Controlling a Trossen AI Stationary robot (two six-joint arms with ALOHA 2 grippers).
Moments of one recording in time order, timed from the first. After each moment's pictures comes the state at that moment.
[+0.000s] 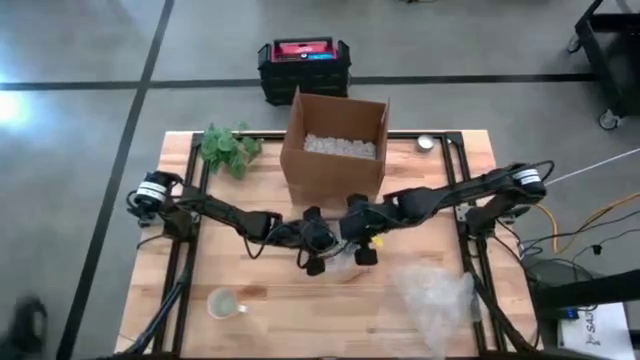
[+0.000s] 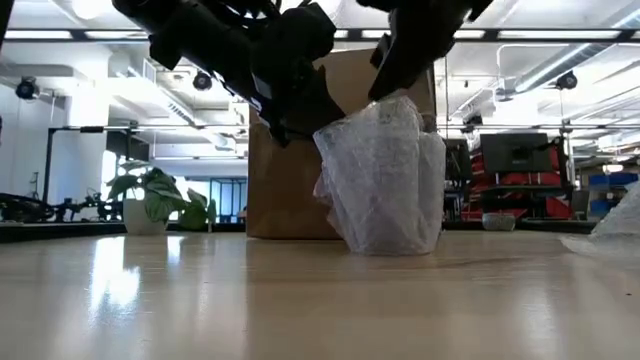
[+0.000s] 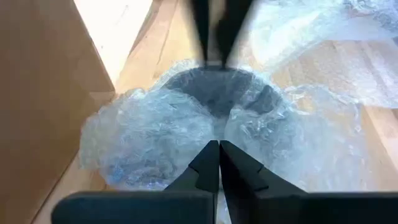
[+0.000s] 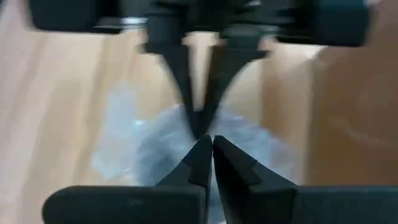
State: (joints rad) left arm -0.19 1.74 0.97 0.21 -0.20 -0.19; right arm 0.13 1.65 1.22 -0.54 0.05 0.02
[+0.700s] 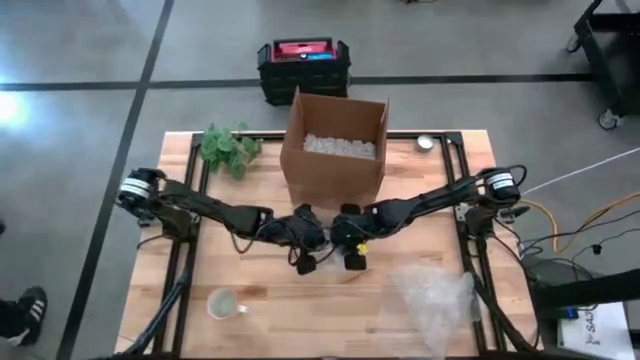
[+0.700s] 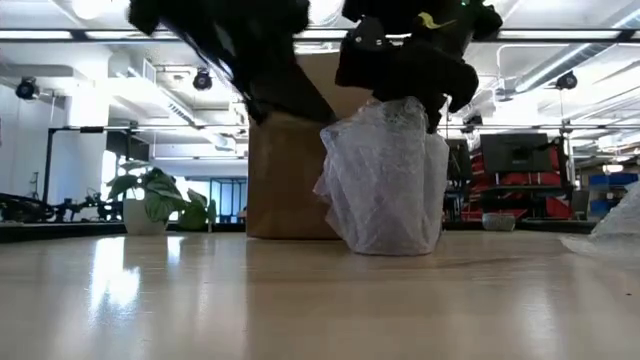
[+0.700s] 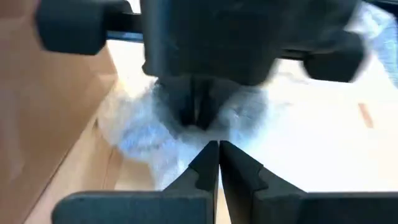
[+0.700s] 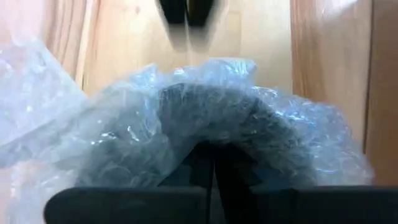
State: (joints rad) left arm -0.21 1.55 0.97 -0.05 -0.17 -0.29; right arm 0.12 1.87 1.17 -0.44 0.00 0.07
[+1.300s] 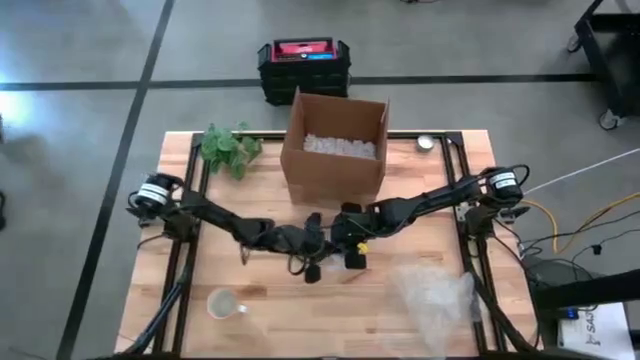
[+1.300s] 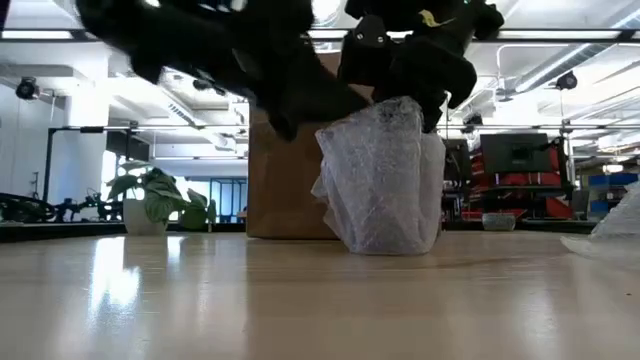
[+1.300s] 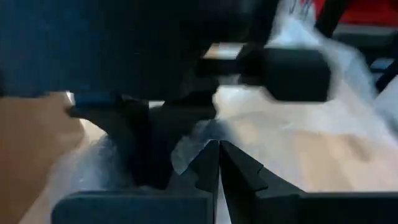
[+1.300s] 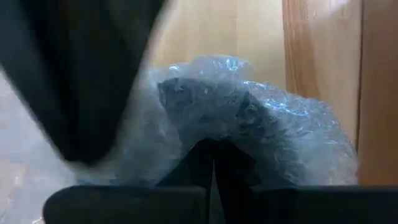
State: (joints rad) left arm -0.20 1.78 0.92 0.44 -0.18 -0.15; right arm 0.12 1.84 1.17 -0.43 0.01 0.09
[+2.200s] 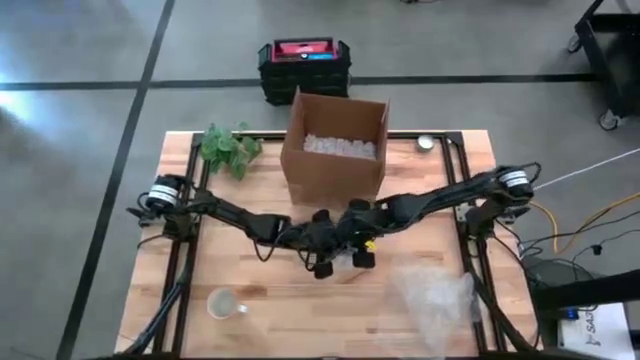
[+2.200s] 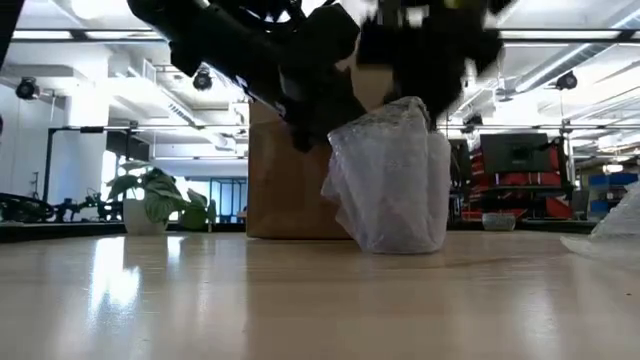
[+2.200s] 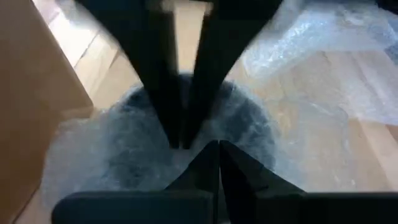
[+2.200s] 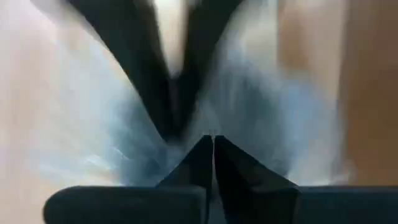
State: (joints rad) left arm -0.18 1.84 1.05 0.24 -0.17 -0.19; right arm 0.14 1.79 1.18 -0.58 0.01 0.11
